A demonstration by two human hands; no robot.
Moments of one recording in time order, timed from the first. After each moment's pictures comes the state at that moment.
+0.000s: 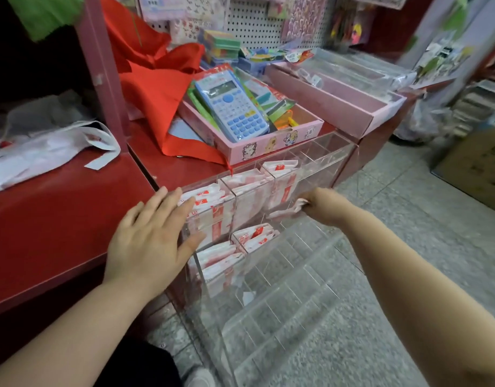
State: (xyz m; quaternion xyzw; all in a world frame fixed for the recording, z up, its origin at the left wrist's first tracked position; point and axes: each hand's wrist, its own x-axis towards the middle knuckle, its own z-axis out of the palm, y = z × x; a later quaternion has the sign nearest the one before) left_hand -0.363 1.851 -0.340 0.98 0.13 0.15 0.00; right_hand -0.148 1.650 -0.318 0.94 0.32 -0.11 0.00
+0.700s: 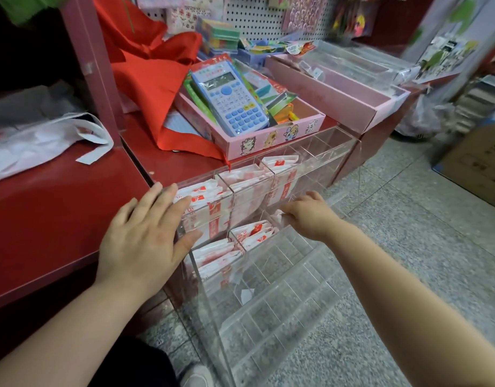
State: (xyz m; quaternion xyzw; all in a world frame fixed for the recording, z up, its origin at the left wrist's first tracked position) left_hand -0.360 1.851 -0.349 0.96 0.11 0.24 -0.02; right_hand -0.169 1.657 -0.336 0.91 0.39 -0.09 0.06
